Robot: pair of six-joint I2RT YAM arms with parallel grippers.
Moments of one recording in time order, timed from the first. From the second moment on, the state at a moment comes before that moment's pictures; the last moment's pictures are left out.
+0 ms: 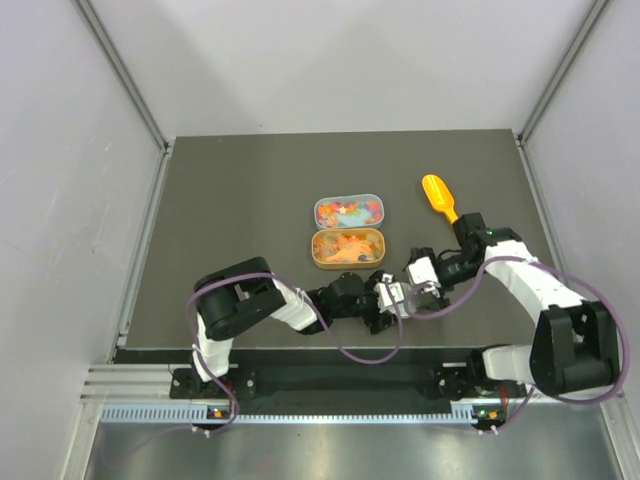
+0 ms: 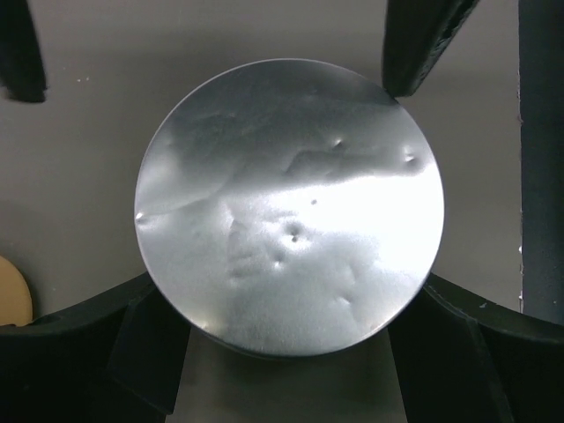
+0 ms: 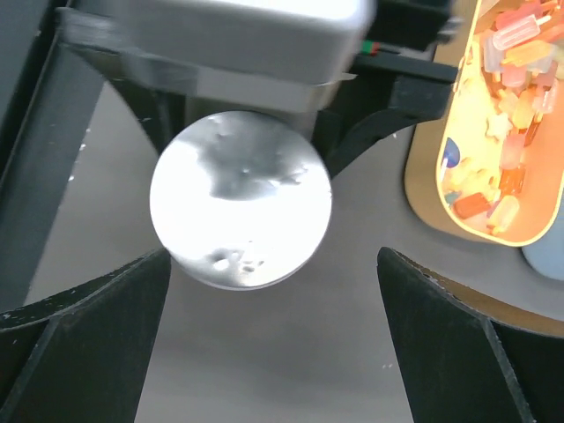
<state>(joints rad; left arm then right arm) -1.11 1.95 0.71 0.86 0.23 0.18 0.17 1.26 0.79 -1.01 -0.89 -1.81</state>
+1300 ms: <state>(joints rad) -1.08 1.89 0.71 0.75 0.29 0.20 0.28 1.47 0.86 -1.06 -0.88 -1.90</state>
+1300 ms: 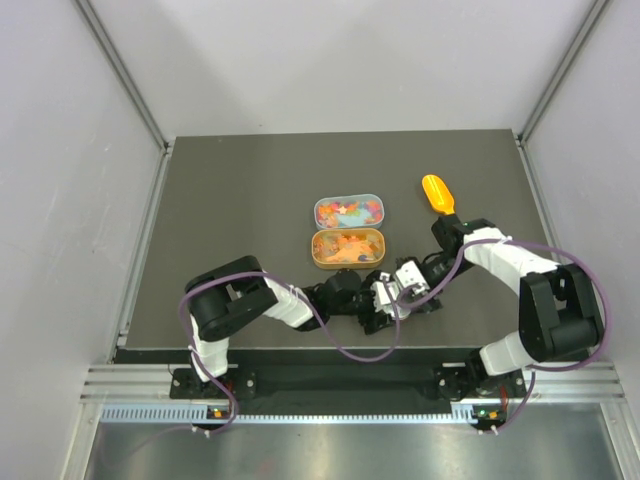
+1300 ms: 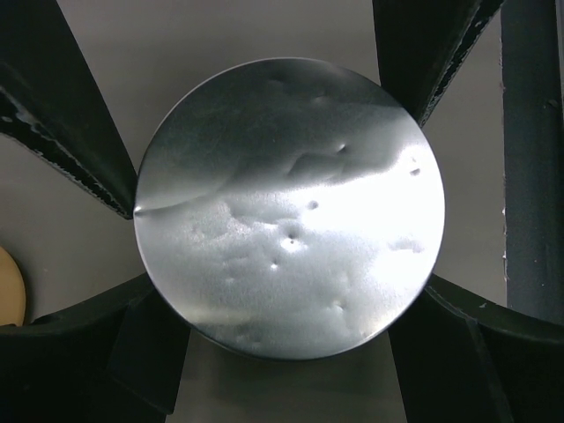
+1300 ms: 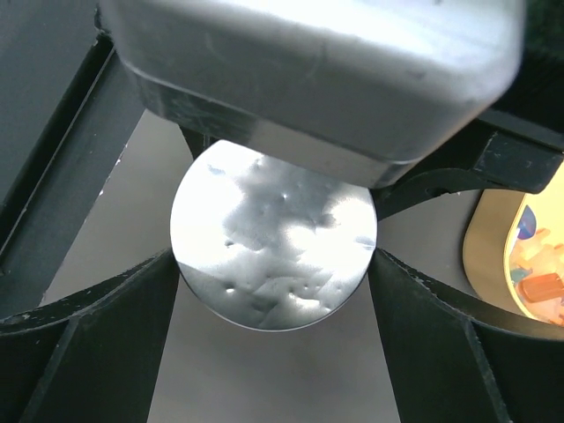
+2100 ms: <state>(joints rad) -1.07 1.88 0.69 0.72 0.34 0.17 0.37 1.19 0.64 -0.70 -0.80 -1.30</state>
